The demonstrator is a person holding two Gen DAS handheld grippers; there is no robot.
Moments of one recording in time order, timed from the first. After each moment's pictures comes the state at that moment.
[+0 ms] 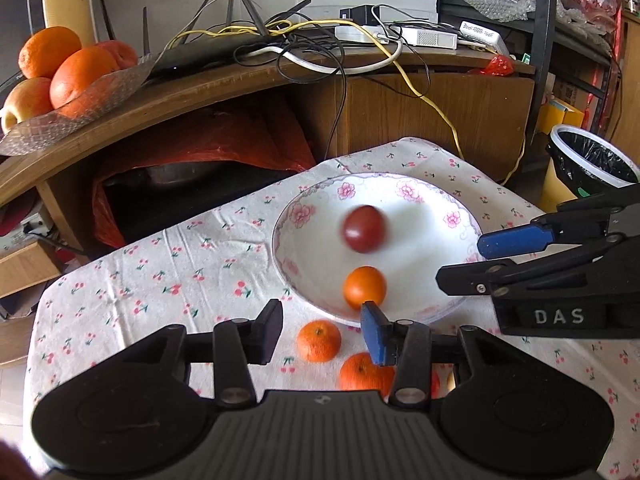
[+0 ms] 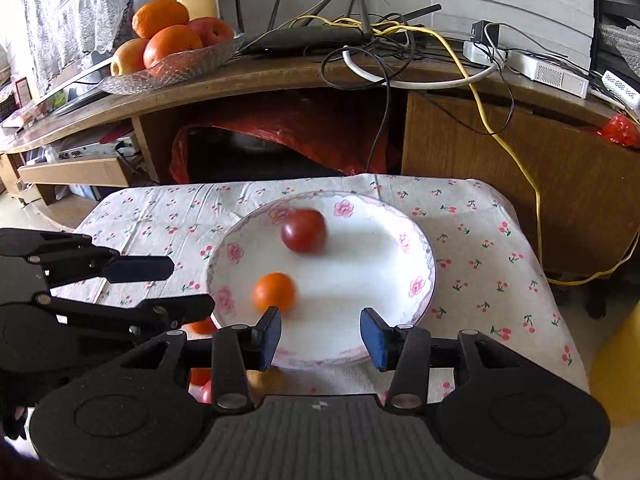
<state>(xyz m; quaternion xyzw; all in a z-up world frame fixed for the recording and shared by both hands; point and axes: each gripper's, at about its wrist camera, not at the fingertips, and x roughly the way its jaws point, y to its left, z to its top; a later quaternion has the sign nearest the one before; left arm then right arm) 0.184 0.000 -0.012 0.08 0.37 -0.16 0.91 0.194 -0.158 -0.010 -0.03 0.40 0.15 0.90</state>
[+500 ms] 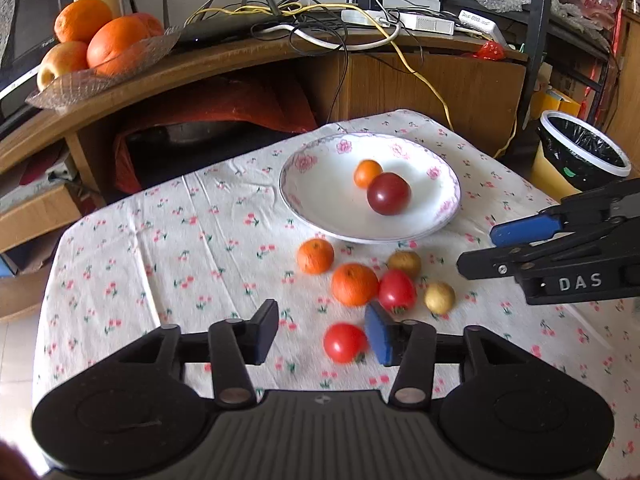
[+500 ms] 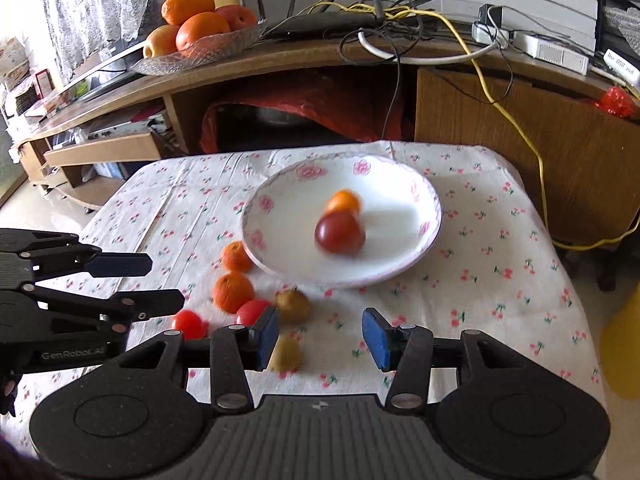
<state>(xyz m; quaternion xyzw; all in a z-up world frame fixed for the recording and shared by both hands) 0.129 0.019 -0.011 0.07 0.40 -0.15 0.90 0.150 -0.169 -0.009 -0.01 0.42 0.17 0.89</state>
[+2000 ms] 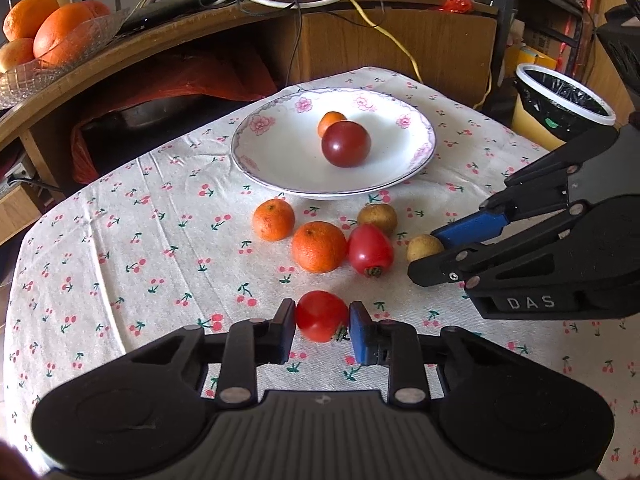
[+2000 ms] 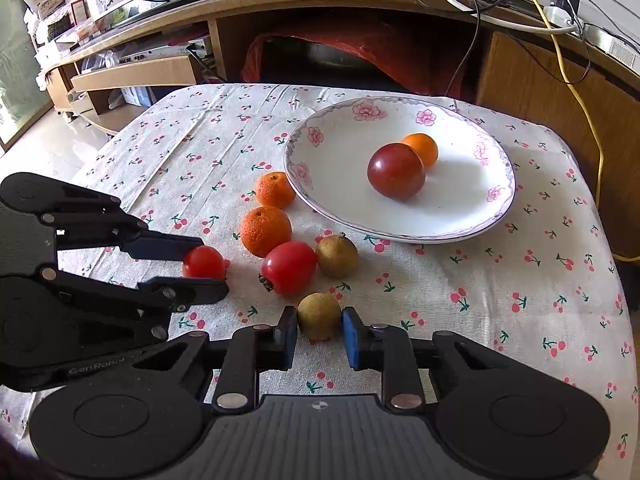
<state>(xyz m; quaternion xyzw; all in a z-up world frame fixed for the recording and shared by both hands) 0.130 -0.001 -0.044 0.11 0.42 -0.19 0.88 0.155 -0.140 -0.039 -0.08 0.47 0.23 0.85</state>
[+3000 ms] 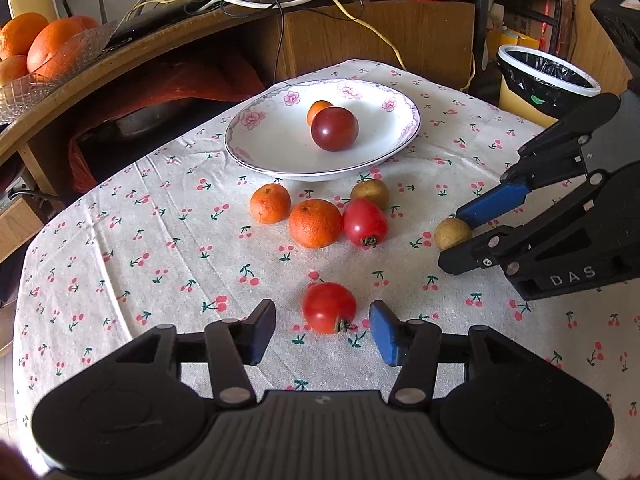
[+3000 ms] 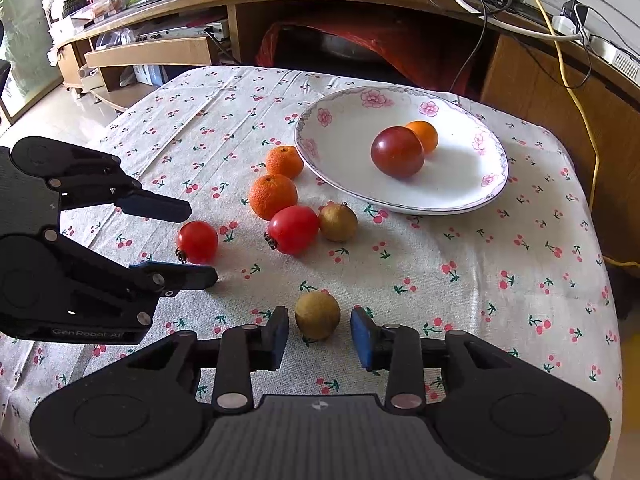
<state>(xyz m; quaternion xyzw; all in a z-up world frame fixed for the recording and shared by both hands) 0.114 0.003 -0.049 0.14 0.41 -0.20 0.88 0.136 -0.147 -0.038 -0.12 0.47 0.24 0.84</state>
